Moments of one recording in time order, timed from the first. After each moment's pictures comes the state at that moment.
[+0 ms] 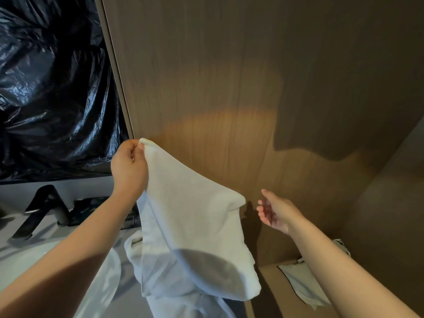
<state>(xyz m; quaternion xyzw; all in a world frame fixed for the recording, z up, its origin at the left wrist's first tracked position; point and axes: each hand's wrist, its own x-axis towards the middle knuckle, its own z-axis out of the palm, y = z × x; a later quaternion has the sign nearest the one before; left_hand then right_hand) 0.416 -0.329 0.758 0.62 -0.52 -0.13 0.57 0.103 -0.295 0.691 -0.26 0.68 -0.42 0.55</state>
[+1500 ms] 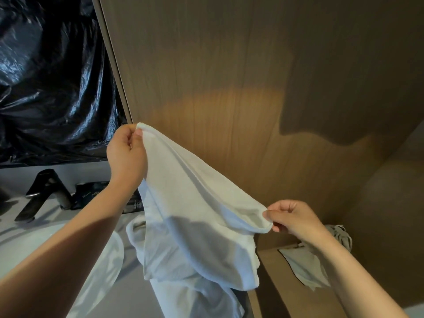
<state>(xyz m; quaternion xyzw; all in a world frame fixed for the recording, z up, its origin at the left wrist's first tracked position) 0.418 -0.325 0.749 0.61 -0.53 -0.11 0.57 0.093 -0.232 0.689 -0.47 0.67 -0.35 0.46</state>
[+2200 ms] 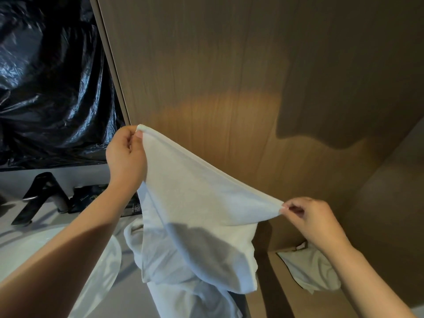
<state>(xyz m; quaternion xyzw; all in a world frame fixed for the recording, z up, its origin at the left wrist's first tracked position) 0.416 -0.325 0.751 0.60 -0.54 -0.11 0.59 0.052 -0.233 0.679 -0.66 0.69 -0.27 0.13</state>
